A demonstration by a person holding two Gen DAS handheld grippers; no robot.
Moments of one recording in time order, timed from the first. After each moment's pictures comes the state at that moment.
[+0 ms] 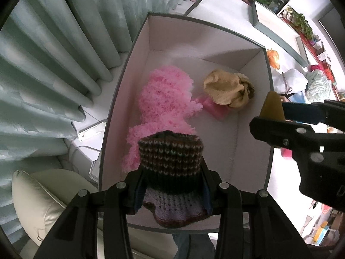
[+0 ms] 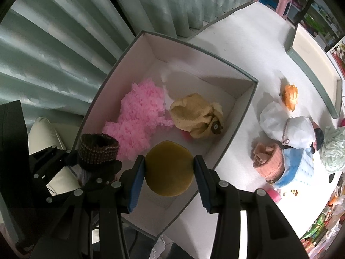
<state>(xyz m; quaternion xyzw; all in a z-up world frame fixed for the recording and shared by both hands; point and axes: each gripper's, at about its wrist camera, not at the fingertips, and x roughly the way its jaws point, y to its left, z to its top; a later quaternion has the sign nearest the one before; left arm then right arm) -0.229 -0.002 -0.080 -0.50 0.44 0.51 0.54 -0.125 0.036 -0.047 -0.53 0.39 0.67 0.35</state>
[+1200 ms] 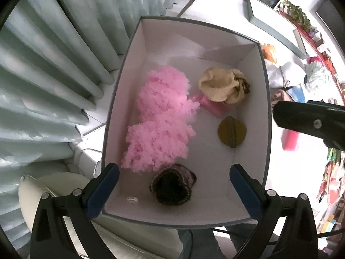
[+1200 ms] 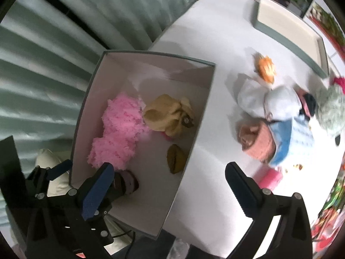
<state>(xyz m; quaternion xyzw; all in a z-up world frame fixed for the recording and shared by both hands) -0.221 -0.009 -0.071 -0.49 0.46 0.51 0.54 -0.074 0.041 -0.042 -0.46 0.48 0.63 0.41</state>
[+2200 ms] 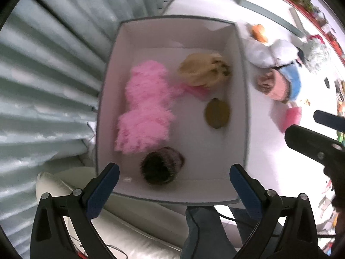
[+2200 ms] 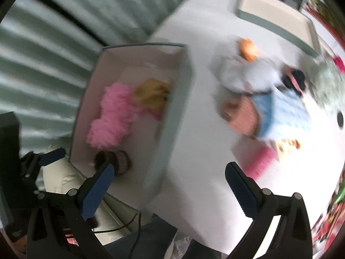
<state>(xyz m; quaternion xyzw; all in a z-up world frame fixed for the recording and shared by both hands) -0.165 -0.018 -0.046 -0.45 0.52 0.50 0.52 -0.005 0.000 -0.045 -0.42 0.50 0.64 0.42</state>
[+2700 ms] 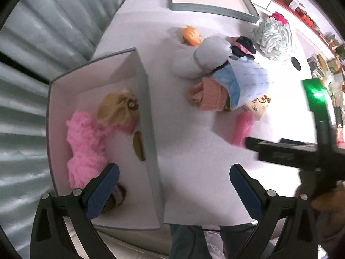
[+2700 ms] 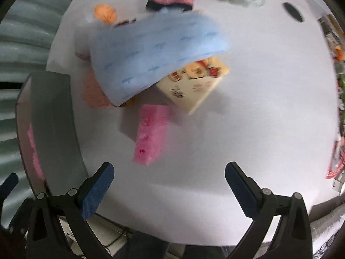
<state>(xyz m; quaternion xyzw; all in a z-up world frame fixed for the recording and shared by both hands) -0.040 0.009 -0.037 -0.40 0.54 0.45 0.59 0.144 -0.008 -0.146 -0.35 0.64 0.48 0.49</state>
